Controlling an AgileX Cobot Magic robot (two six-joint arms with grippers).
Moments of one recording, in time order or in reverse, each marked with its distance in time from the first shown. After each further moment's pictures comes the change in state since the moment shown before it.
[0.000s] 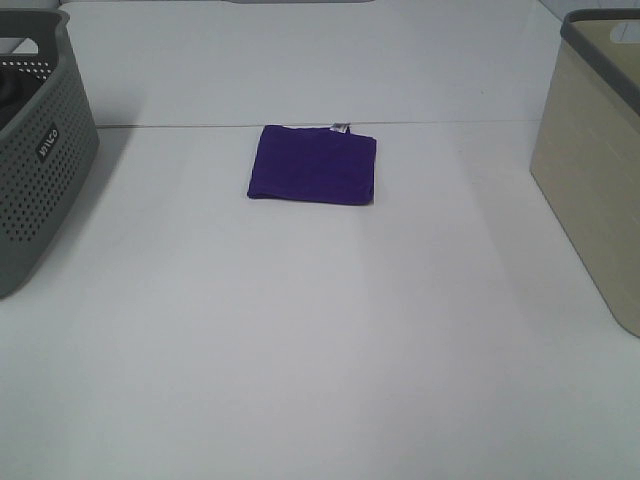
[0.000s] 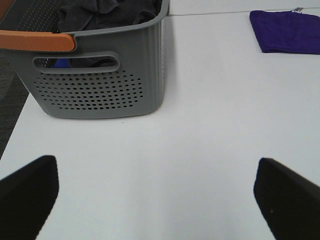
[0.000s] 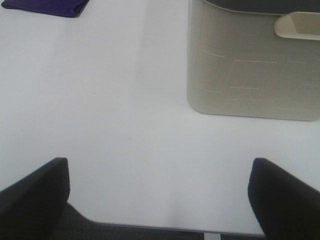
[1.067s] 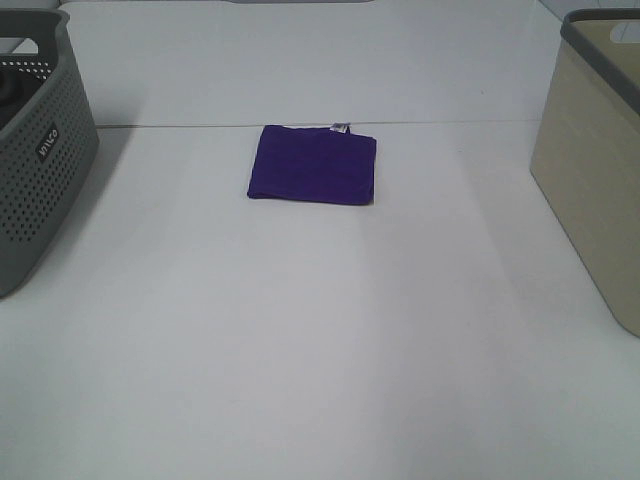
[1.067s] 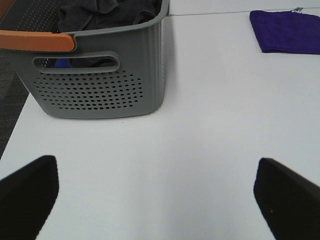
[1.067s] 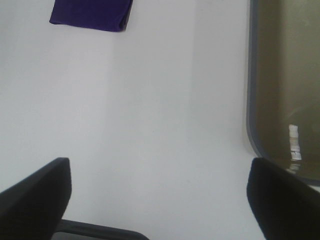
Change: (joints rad) left arm 0.000 0.000 0.000 0.000 0.000 0.000; right arm 0.000 1.136 -0.800 0.189 0.081 0.026
